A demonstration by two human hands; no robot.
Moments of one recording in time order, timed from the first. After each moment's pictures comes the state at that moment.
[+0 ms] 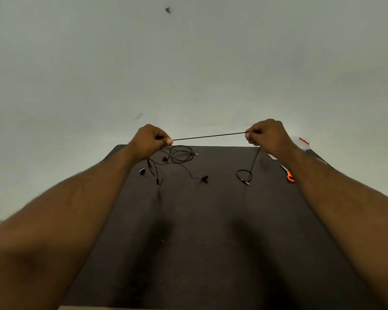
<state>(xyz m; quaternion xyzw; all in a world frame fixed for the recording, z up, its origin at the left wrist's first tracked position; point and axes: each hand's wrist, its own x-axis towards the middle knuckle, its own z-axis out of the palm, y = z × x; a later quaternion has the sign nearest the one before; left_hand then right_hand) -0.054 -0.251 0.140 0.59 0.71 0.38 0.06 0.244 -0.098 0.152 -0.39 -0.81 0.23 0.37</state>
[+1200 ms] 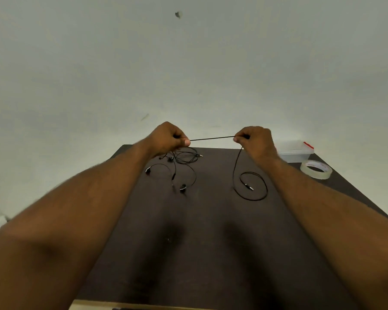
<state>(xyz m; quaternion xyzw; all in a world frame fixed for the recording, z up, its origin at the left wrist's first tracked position) -0.039 -0.242 0.153 0.61 0.68 0.38 0.14 0.204 -0.128 0.140 -0.37 -0.81 0.16 0.42</state>
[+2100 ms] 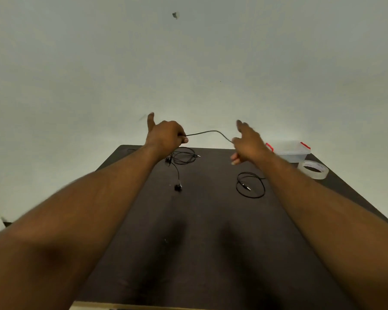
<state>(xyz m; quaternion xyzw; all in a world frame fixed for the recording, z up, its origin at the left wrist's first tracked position) -0.021 -0.232 0.156 0.59 0.76 0.22 -0.15 0.193 -0.145 0.152 -0.44 -0.75 0.35 0.33</state>
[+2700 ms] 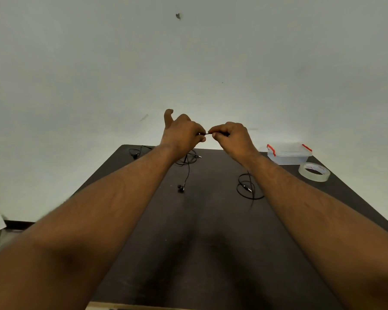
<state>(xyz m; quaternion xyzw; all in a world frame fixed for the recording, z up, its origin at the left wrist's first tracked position) 0.014 -0.230 0.164 0.63 0.72 0.19 -0.22 0.163 -0.155 0.151 -0.30 -0.83 0.24 0.41</state>
